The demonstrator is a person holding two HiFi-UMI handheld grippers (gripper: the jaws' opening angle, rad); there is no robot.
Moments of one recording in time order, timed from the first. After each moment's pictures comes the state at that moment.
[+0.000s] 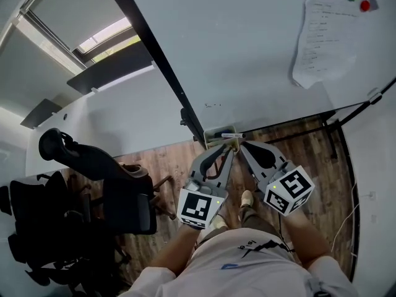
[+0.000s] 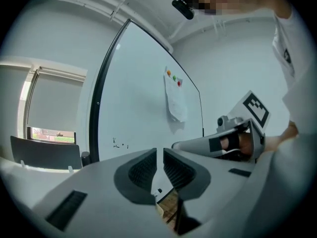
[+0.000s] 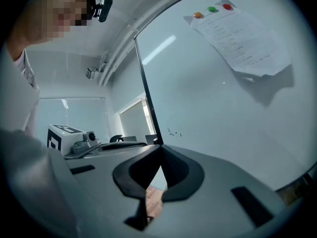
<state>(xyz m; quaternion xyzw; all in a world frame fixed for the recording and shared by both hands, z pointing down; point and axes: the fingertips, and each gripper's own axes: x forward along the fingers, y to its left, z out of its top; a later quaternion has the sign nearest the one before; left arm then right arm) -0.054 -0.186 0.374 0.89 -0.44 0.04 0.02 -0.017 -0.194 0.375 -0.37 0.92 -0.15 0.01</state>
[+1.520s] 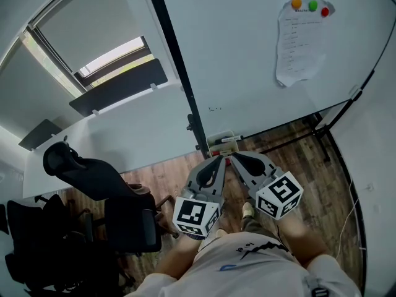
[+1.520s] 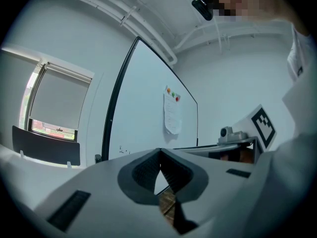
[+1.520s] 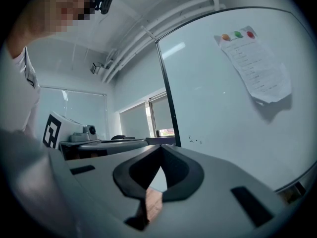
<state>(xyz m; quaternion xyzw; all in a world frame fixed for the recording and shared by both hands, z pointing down) -0.093 -0.124 0.335 0.90 -0.43 0.00 0.06 -0.060 -0.129 0.338 -0.39 0.91 -0.10 0.01</state>
